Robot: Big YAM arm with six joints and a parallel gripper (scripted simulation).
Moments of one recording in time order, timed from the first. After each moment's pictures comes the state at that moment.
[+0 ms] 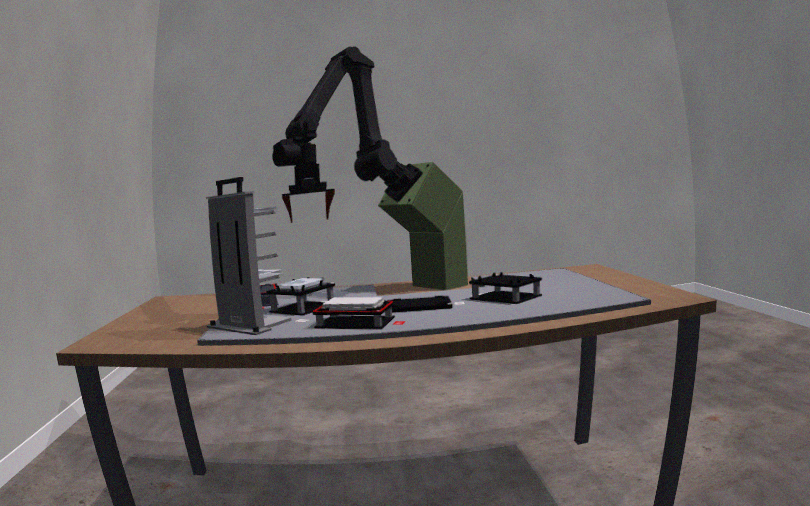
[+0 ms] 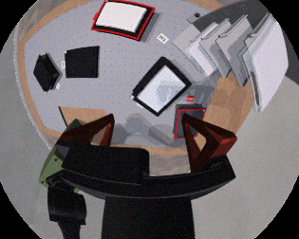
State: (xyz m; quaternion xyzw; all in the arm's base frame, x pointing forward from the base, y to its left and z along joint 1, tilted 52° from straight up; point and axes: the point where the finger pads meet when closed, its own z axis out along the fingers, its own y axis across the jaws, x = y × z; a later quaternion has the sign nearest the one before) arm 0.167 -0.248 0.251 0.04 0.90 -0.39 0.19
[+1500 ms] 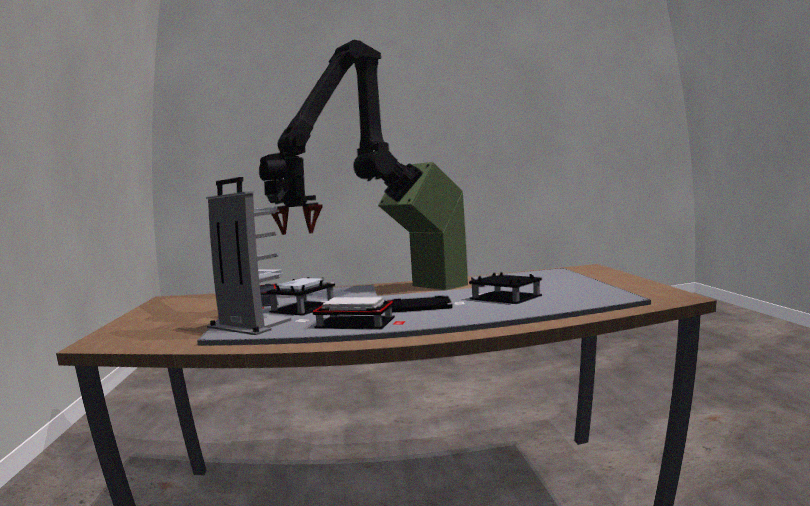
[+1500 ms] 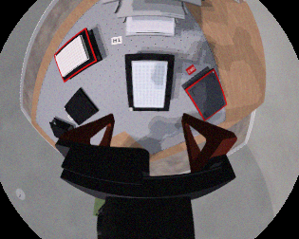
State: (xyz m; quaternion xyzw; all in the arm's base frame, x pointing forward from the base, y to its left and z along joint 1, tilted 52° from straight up) arm 0.147 -0.298 0.246 0.33 0.84 -0.31 0.31
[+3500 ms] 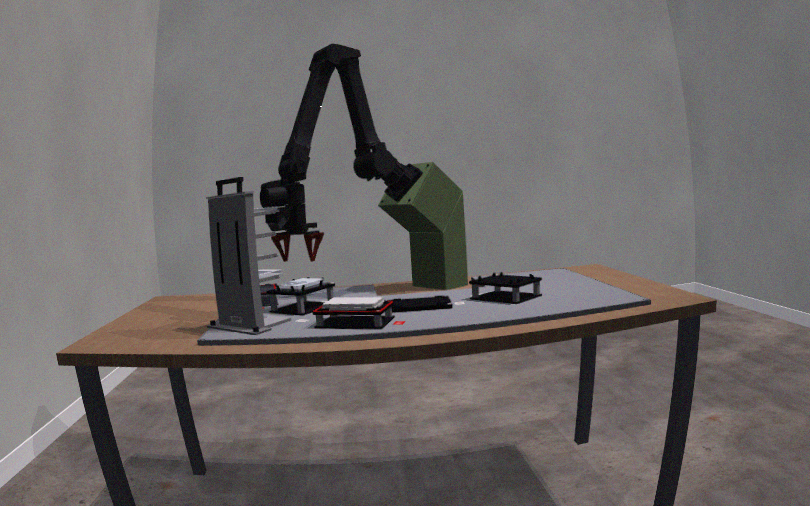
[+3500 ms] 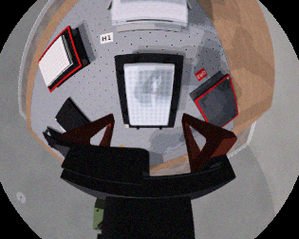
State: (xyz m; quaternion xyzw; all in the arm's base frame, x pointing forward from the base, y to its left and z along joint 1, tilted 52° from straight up) arm 0.170 -0.351 0.201 0.34 0.83 -0.30 0.31
